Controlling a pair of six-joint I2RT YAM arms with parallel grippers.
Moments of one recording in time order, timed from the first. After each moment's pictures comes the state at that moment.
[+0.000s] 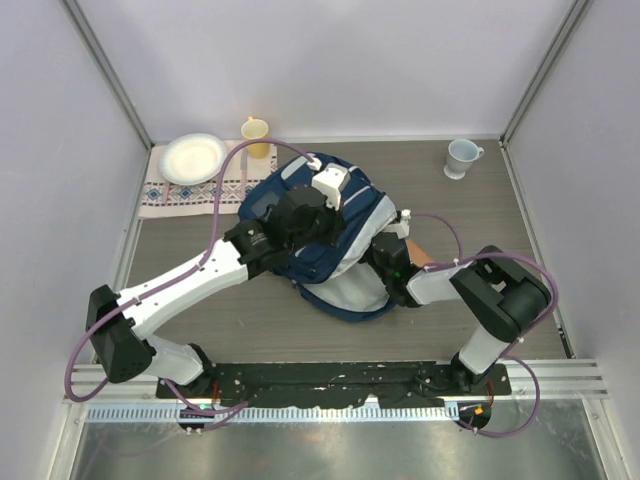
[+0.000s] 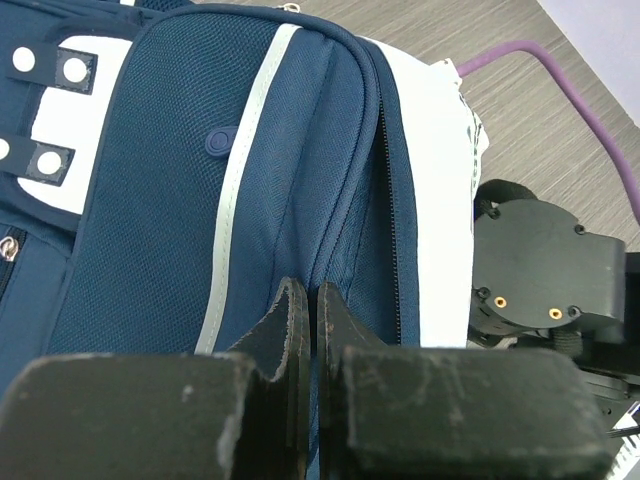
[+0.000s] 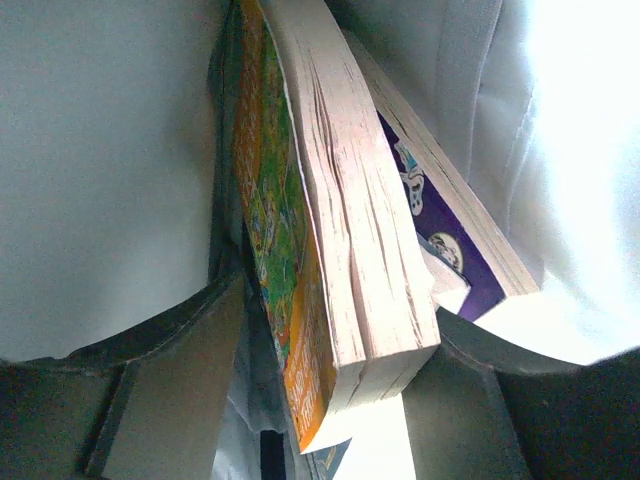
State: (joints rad) left arm -0.93 1.40 1.29 -0.34 -0.17 -0.30; right arm 0.69 1.69 0.55 0.89 0.27 1.24
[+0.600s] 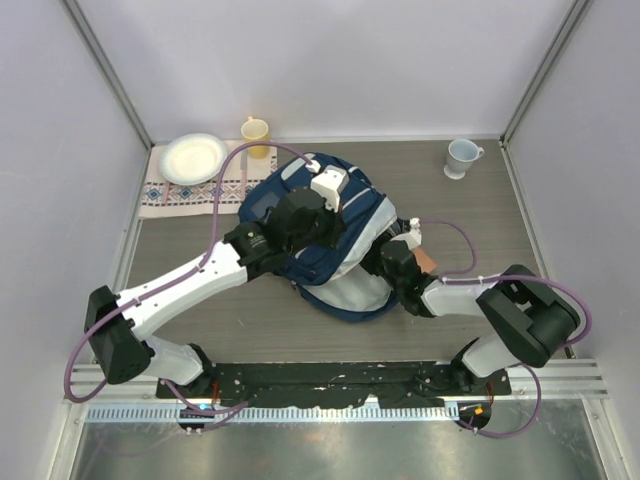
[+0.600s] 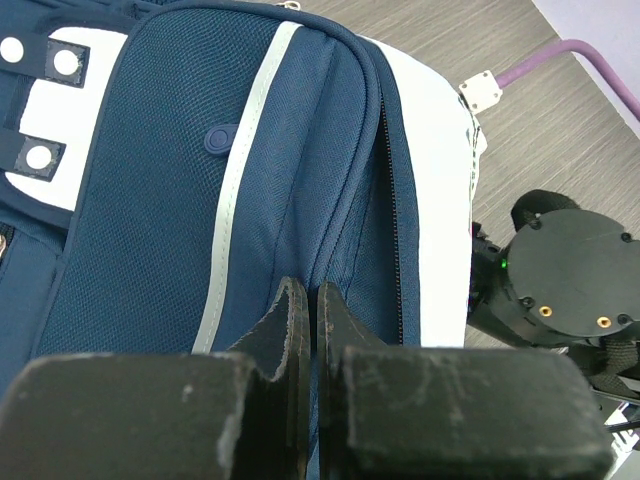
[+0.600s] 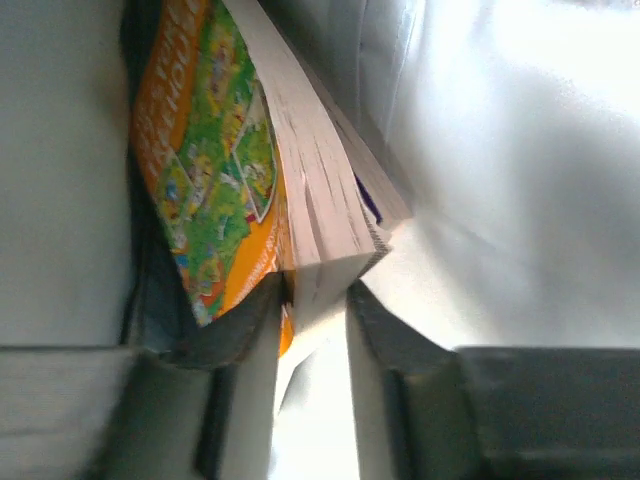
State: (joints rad) left arm -0.93 1.39 1.26 -0.32 -0.16 -0.32; right arm 0.69 1.50 0.45 0.66 0.28 1.16
